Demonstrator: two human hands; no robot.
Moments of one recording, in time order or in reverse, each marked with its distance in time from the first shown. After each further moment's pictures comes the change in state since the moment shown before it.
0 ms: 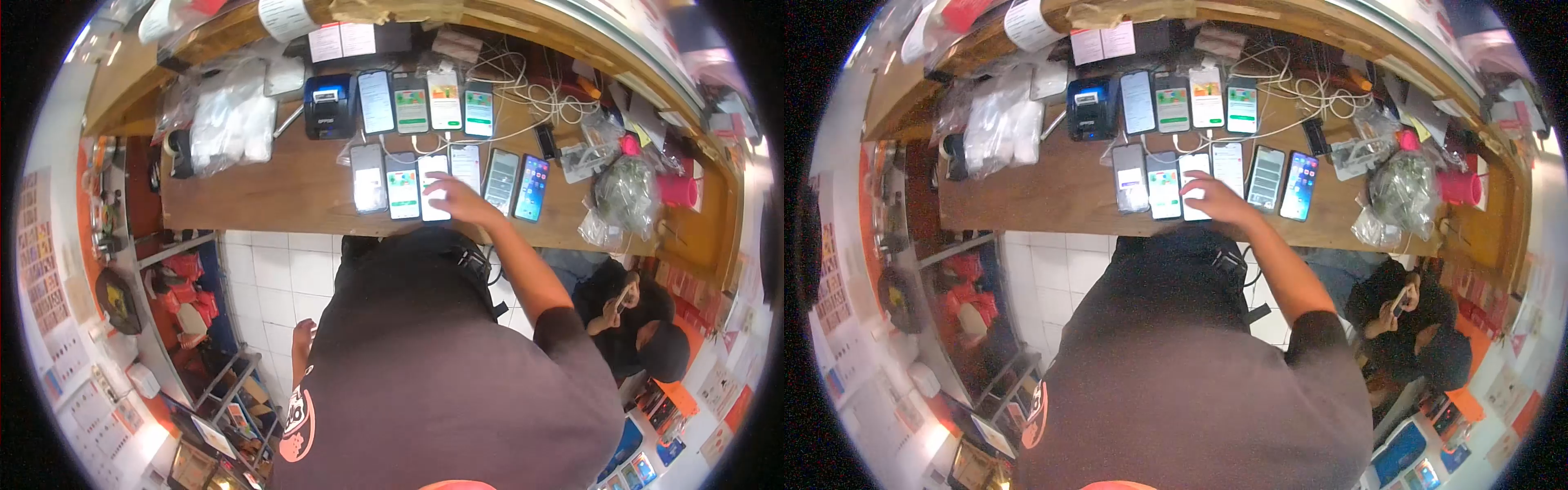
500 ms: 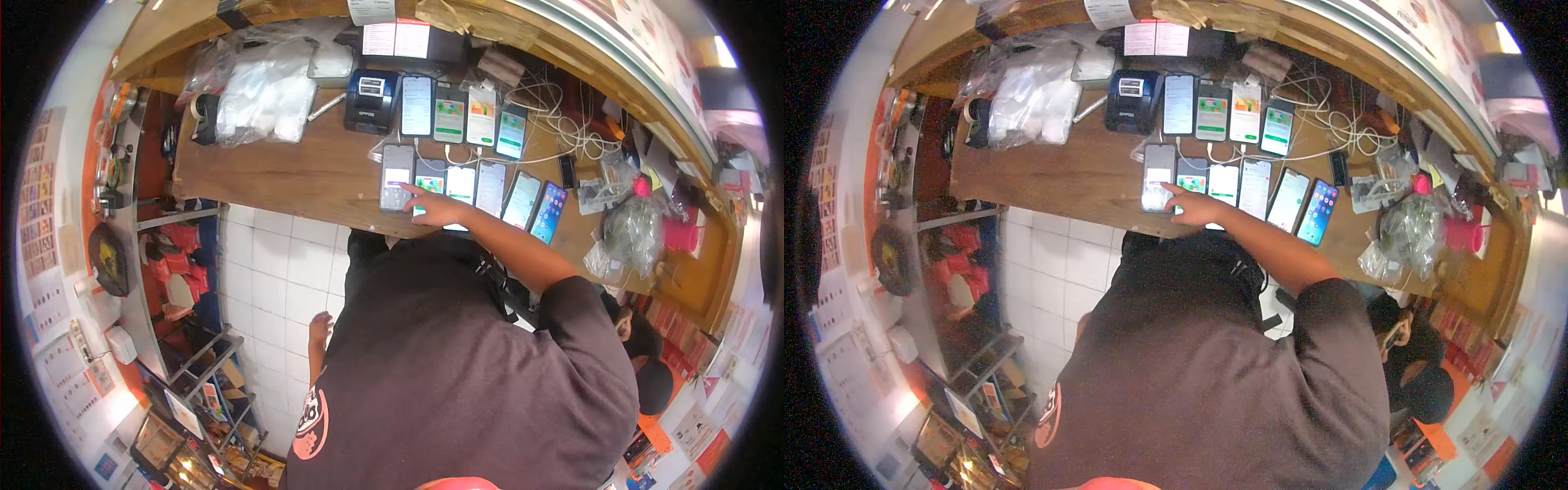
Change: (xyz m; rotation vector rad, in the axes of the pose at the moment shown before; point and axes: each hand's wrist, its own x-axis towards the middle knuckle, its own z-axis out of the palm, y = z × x) left_hand -0.034 0.062 0.066 -0.381 0.150 -0.165; right_hand 0.086 0.012 0.071 -0.332 -0.459 -0.152
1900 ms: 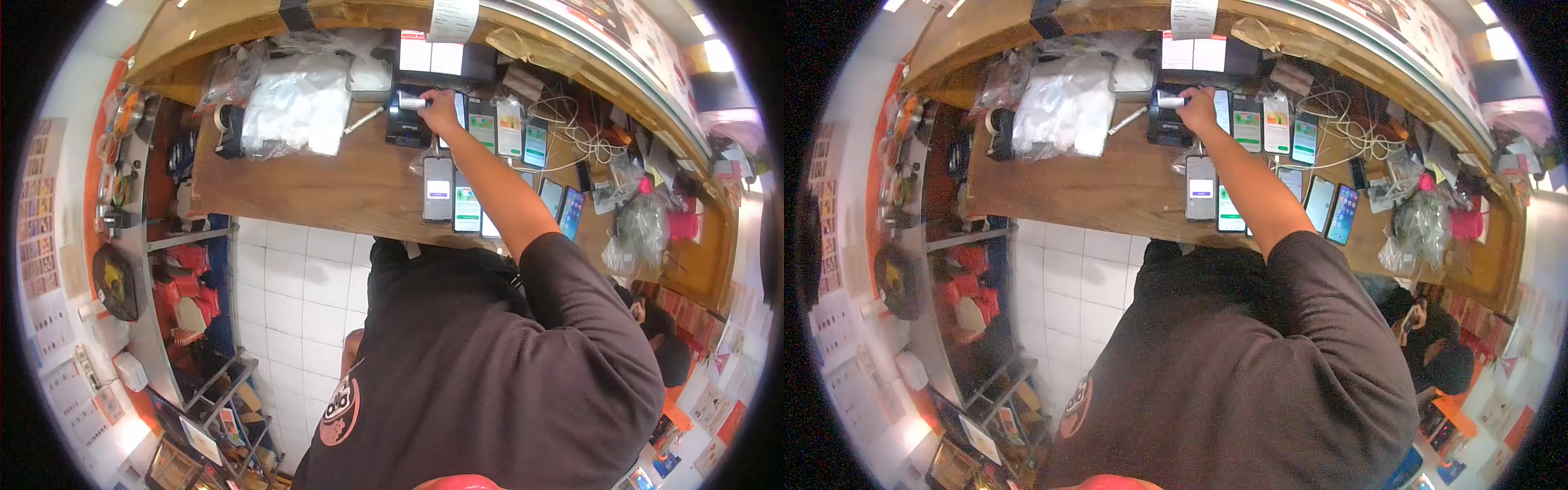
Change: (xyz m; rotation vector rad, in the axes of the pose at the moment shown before) left_hand 0.090 -0.117 -0.013 -0.343 -0.256 -0.495; right_hand 0.184 -0.036 -0.133 -0.123 1.213 0.224
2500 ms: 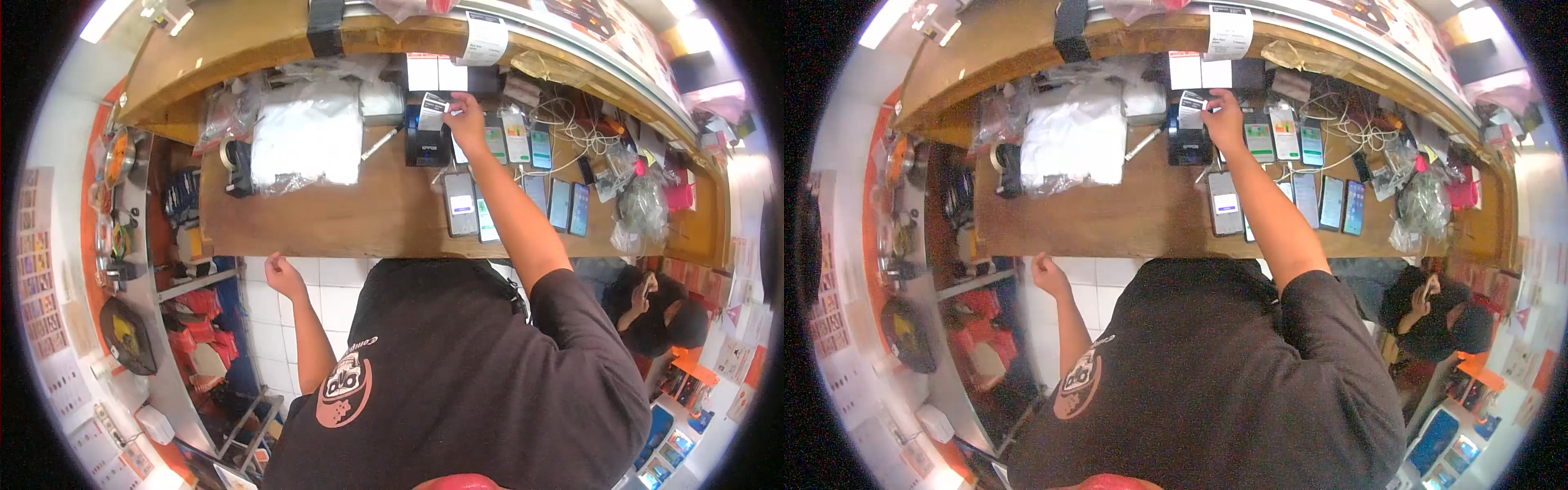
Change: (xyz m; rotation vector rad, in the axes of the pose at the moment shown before) left_hand -0.145 0.445 -0.023 0.033 0.815 1.425; right_hand 0.004 -0.032 -0.018 0.390 0.213 0.107
